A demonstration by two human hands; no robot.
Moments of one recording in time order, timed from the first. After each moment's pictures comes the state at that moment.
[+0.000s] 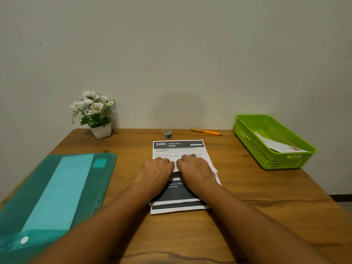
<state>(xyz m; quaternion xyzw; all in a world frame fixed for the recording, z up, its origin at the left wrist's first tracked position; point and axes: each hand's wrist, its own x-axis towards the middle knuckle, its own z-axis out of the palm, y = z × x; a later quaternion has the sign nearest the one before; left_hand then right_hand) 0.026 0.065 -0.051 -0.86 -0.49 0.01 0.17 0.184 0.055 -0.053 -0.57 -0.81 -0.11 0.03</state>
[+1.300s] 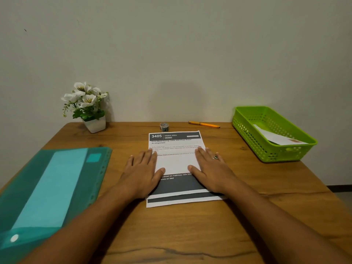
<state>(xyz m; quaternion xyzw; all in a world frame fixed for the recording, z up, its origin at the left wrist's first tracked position) -0.004 0.057 -0.072 -0.81 -0.59 0.02 -0.04 0.255 0.048 -0.079 -0.63 -0.77 0.08 0.02</state>
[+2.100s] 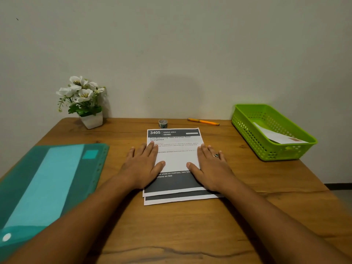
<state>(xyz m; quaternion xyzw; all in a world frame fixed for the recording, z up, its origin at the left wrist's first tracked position) -0.002 0.081 -0.072 -0.82 -0.57 0.03 -0.04 0.252 0.049 -0.080 -0.66 -0.74 0.06 0.02</state>
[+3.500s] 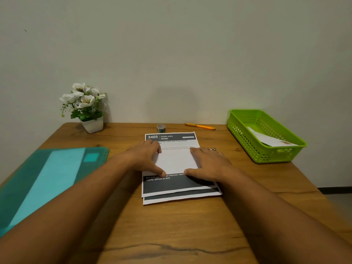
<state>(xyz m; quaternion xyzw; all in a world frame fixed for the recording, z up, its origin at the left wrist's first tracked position) 0.006 0.106 -0.021 -0.83 -0.54 0.06 -0.13 0.255 0.056 -0.038 -0.64 -0.77 0.06 -0.04</state>
